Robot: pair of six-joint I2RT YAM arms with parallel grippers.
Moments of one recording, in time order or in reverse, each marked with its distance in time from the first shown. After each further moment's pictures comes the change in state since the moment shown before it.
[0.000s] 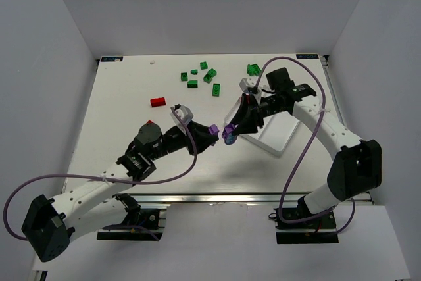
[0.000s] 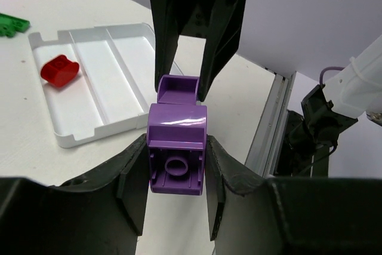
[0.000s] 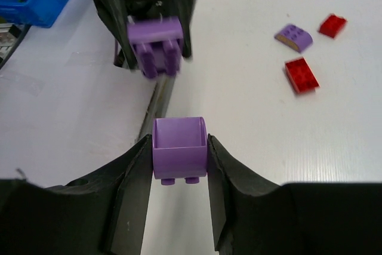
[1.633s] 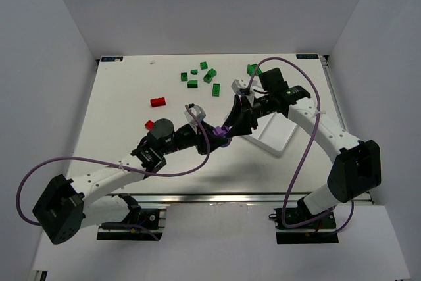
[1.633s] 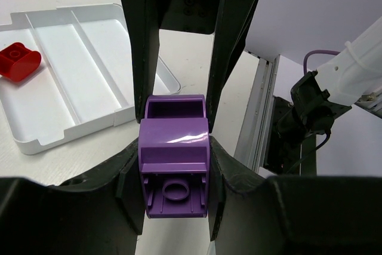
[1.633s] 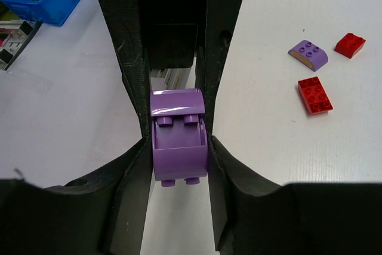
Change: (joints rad) left arm -0.009 0.180 0.016 0.134 0.082 -0.024; right arm 0.062 -0.004 0.000 0.085 0.015 0.089
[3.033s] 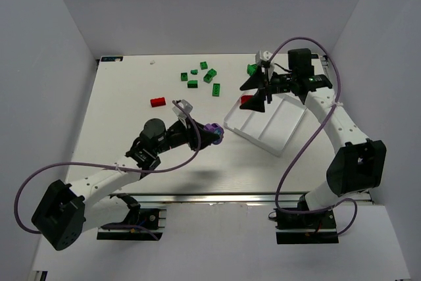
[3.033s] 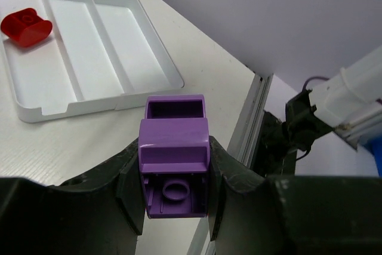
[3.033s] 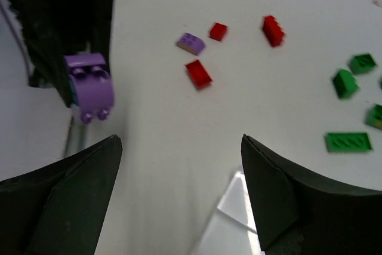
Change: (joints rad) left arm 0.115 -0.034 -0.063 0.028 0.027 -0.192; right arm -0.240 0.036 0.113 0.195 0.139 0.148
